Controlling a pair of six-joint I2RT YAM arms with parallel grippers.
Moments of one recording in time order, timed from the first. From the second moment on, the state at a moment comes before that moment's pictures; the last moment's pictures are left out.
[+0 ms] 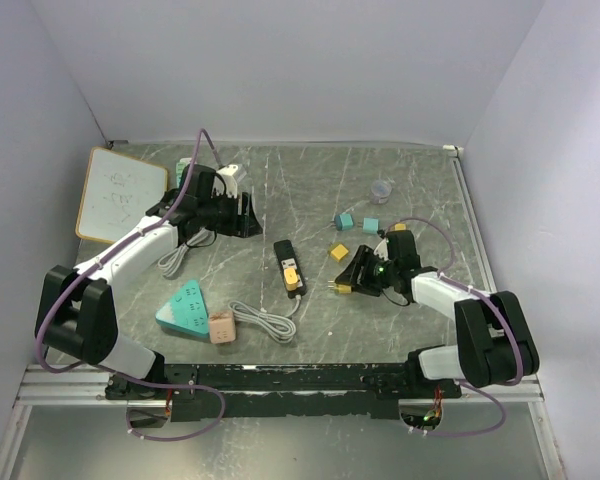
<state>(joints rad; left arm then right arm) -0.39 1.48 1.07 -0.29 0.39 -0.22 0.22 1.35 0.45 0.02 -0.48 0.63</state>
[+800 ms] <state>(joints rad) -0.39 1.58 1.07 -0.29 0.47 -0.22 0.40 1.17 0.56 -0.15 -0.26 0.50</state>
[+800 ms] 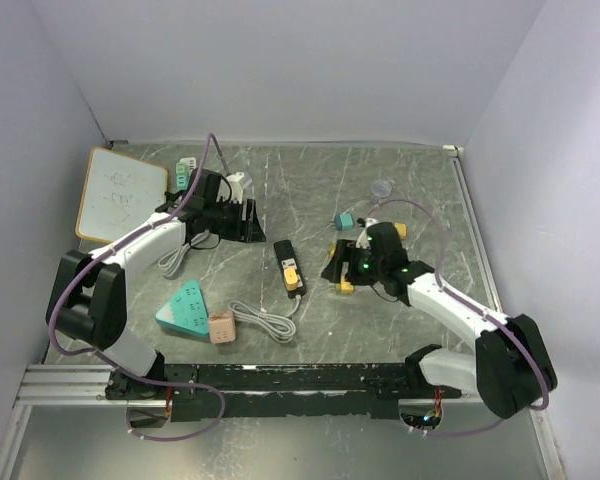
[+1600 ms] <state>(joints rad) -0.37 1.58 1.07 -0.29 0.48 -0.23 1.06 1.74 1.17 -0.51 0.51 0.53</state>
